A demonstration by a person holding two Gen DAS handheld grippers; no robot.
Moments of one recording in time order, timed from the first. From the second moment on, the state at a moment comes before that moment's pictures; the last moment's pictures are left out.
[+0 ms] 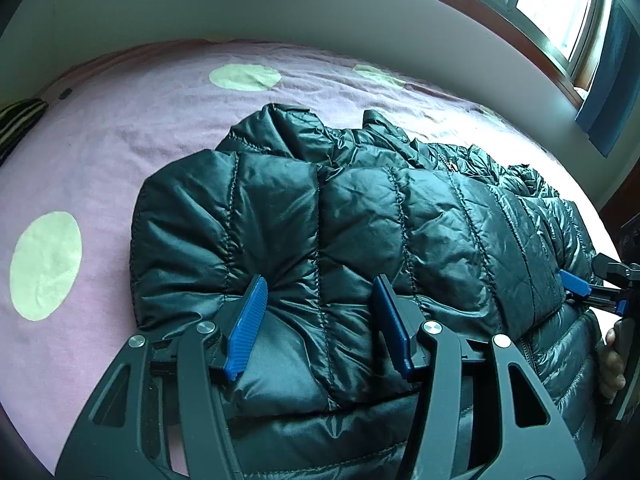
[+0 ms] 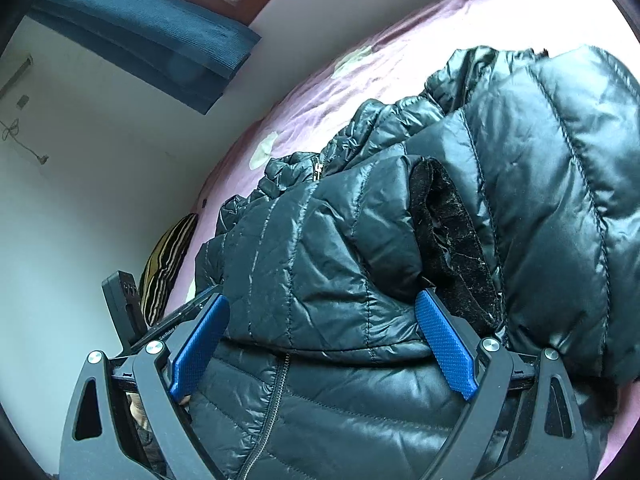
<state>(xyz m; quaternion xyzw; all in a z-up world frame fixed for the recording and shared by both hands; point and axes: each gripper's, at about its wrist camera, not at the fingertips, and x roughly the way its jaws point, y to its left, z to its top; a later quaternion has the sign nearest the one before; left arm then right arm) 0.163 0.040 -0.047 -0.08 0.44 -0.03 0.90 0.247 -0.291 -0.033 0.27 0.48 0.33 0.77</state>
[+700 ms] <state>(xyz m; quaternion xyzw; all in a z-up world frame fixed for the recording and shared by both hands) 0.019 0.056 -0.018 -0.10 0.43 0.01 0.90 0.113 -0.395 -0.009 0.21 0.49 0.26 0.80</state>
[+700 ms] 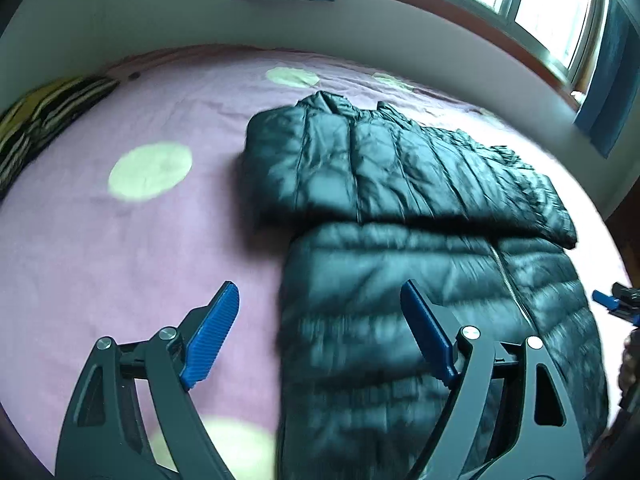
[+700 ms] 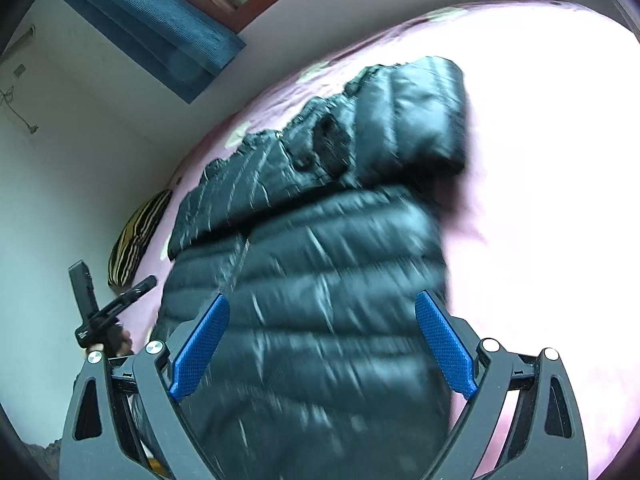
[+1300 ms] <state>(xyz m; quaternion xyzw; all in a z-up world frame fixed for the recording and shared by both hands) -0.127 0.061 -0.045 -0.24 0.48 -0.11 0.84 0.000 -0.422 -0.030 0.21 0.55 0.31 0.75</state>
